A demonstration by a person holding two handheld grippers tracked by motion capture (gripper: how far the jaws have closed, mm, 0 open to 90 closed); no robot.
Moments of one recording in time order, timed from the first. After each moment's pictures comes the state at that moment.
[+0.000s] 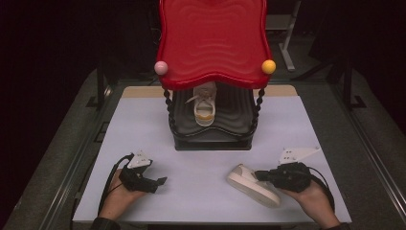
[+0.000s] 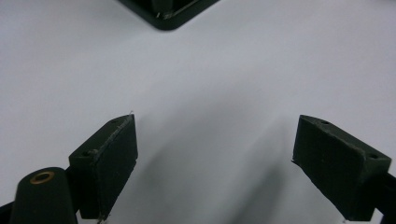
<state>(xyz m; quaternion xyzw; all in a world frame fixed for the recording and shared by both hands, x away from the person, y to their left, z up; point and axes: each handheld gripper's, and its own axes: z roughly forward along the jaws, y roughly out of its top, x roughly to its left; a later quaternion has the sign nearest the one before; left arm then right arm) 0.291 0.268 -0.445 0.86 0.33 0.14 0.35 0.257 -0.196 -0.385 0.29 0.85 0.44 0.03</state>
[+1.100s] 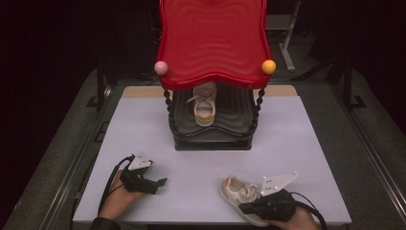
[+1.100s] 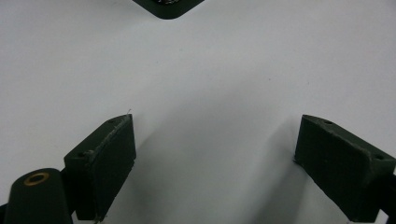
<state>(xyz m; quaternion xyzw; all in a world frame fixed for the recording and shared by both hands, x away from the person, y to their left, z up) 0.292 0.270 -0.453 0.86 0.33 0.14 0.36 0.209 -0.152 -0.416 0.22 0.88 0.42 -0.06</state>
